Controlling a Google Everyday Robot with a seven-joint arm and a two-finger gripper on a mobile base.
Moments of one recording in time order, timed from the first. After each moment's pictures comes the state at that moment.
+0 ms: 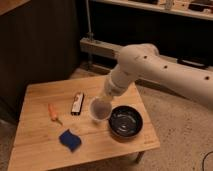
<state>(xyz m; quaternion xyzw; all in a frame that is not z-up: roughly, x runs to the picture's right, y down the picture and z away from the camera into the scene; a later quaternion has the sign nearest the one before) 0.013 0.027 0.608 -0.27 -0.16 0.18 0.93</state>
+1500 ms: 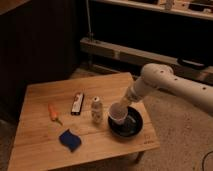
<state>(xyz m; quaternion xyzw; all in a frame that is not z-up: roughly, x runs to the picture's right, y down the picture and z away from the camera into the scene) 0.107 0.070 0.737 -0.31 -0.15 0.32 0.88</state>
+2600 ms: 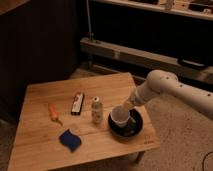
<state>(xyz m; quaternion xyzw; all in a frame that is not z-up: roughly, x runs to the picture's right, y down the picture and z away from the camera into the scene) 0.113 0.088 0.758 -0.32 -0.13 0.35 0.87</state>
